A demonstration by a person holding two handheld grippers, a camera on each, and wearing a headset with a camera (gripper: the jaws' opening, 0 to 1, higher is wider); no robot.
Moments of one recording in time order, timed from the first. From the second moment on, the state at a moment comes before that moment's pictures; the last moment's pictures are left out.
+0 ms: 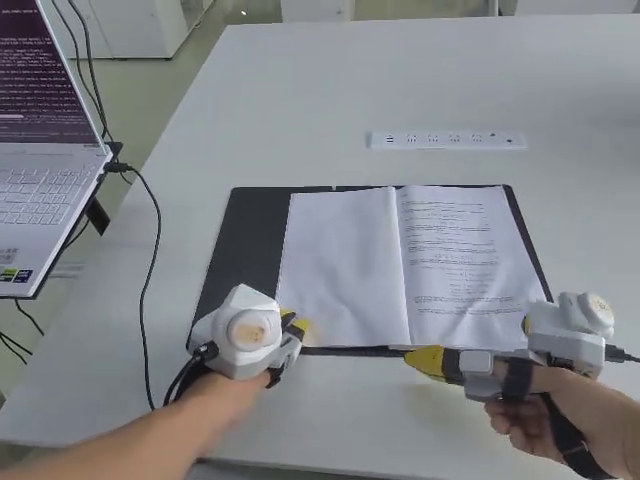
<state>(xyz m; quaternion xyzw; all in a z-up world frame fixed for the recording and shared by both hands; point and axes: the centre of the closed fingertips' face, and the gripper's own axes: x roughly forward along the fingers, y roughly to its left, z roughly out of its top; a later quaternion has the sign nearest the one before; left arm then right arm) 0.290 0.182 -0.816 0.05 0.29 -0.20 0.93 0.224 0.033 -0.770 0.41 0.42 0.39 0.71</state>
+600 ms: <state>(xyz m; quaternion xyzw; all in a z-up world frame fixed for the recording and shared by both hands) 0.252 0.185 -0.755 0.00 0.31 -0.20 0.93 0.227 -0.082 -0.690 0.26 0.26 0.23 0.90</state>
